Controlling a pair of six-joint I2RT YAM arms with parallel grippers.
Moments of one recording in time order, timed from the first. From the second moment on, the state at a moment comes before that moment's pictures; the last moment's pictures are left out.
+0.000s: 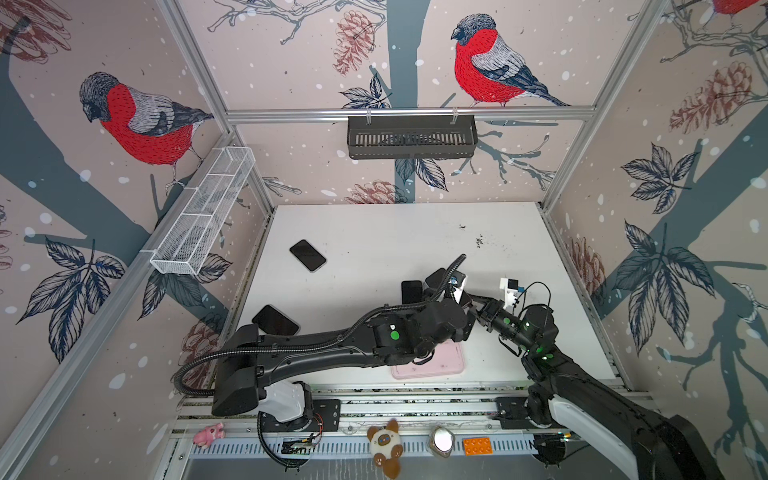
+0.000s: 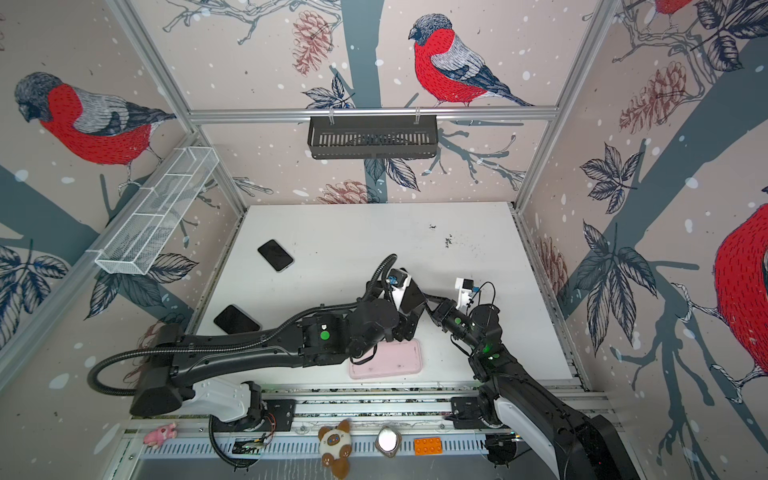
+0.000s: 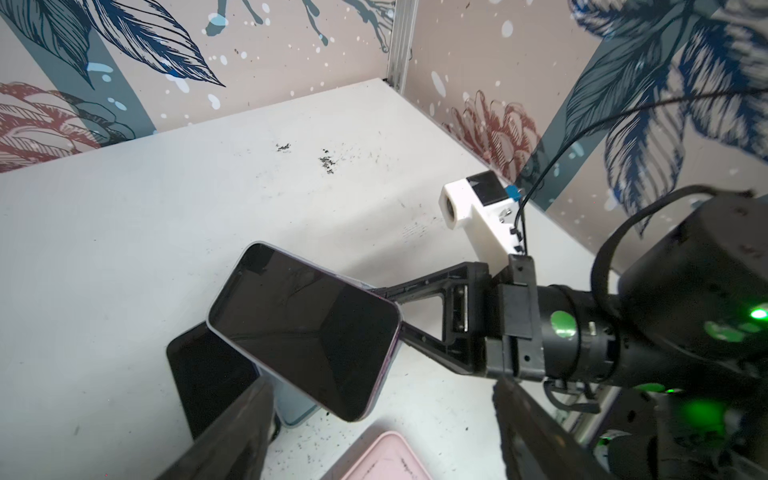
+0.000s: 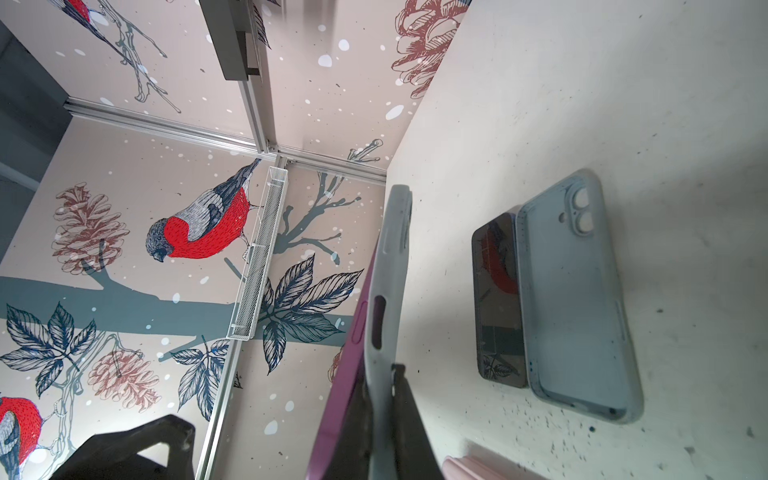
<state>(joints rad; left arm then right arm) -1.33 1.48 1.20 -0.27 -0.53 -0.42 0.37 0.82 0.09 0.64 -0.49 1.26</state>
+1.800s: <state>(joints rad) -1.32 1.77 1.33 -0.40 -0.71 -0.35 0.38 0.80 0.07 0.62 -0.46 1.26</state>
